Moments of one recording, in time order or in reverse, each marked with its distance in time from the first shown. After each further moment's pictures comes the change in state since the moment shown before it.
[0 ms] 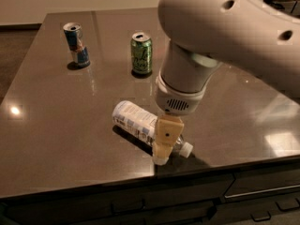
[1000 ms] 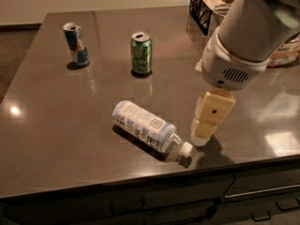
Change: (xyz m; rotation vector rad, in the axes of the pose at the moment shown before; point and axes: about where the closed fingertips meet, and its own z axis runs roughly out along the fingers) arm 0.050 -0.018 -0.075 0.063 -0.056 0.023
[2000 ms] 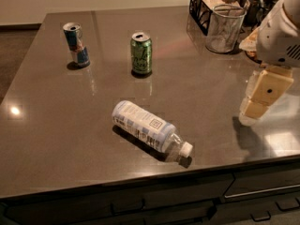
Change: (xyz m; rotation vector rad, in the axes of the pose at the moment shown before) arm 0.070 -0.041 -0.049 0.108 0.034 0.022
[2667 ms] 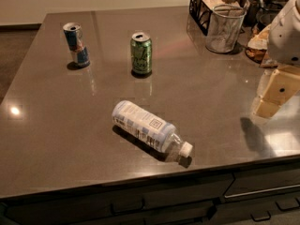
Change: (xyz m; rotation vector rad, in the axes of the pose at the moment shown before) arm 0.016 -0.004 -0.006 0.013 0.017 -0.006
